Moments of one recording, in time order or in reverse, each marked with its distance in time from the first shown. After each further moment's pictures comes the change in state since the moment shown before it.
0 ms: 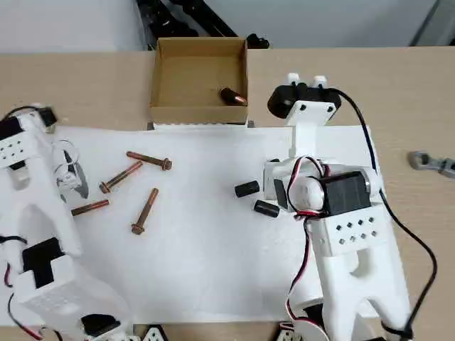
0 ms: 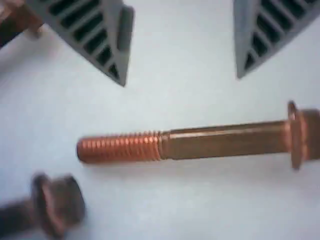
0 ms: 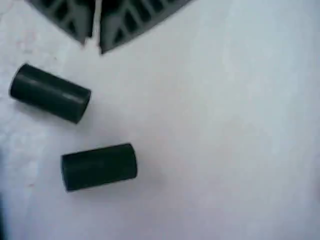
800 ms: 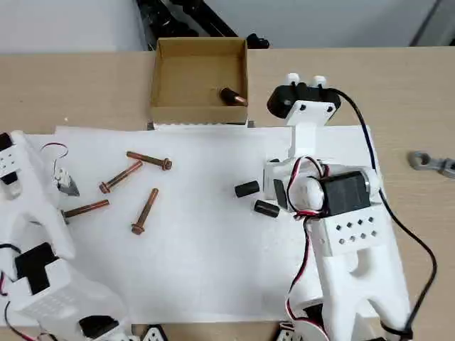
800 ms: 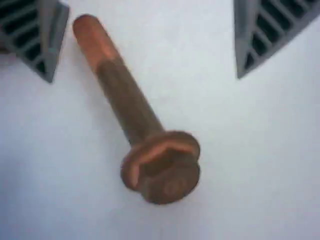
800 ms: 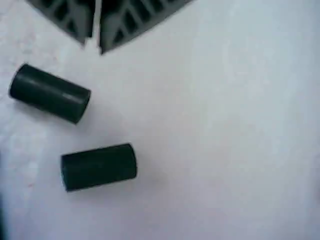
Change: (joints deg) left arm -4.7 -1.1 9.0 -4.0 49.3; right arm 0.0 0.0 0.0 0.0 0.0
